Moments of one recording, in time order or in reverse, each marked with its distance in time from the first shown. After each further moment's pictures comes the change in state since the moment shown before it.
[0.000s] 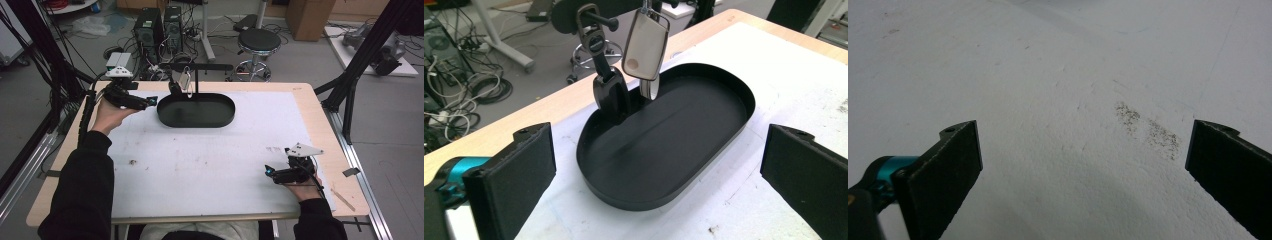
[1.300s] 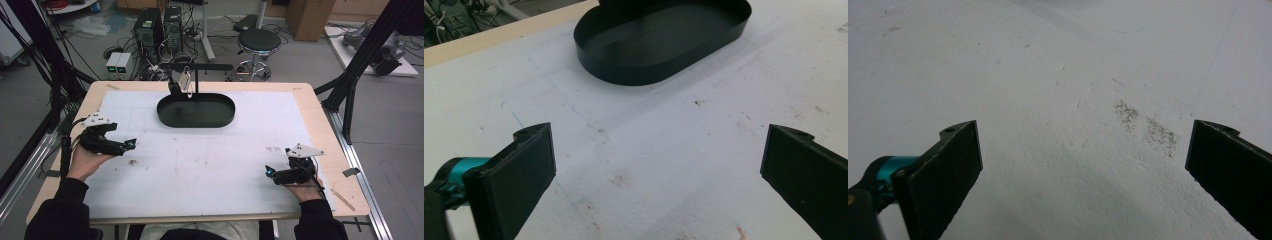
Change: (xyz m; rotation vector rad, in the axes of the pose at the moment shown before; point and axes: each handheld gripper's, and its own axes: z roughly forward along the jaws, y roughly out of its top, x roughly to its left) left arm -0.026 -0.111 -0.063 0.071 0.026 -0.026; right arm 0.001 0.000 -0.003 0.001 -0.008 -0.007
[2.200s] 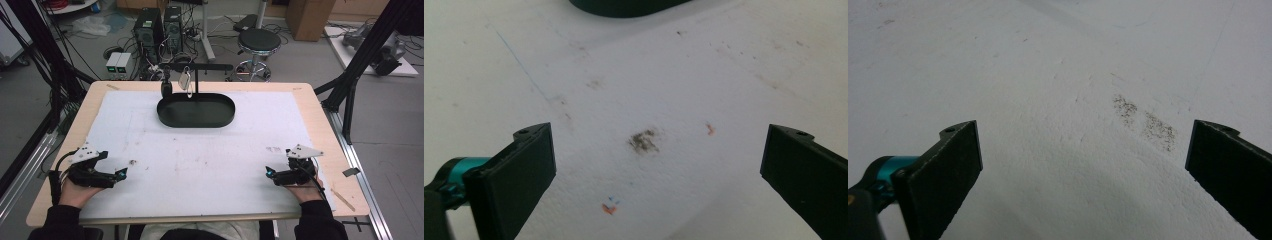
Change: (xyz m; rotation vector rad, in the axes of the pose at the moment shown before) left arm -0.025 -0.075 -0.029 0.008 -0.002 -0.050; right arm 0.002 -0.001 -0.001 0.017 -0.012 -0.003
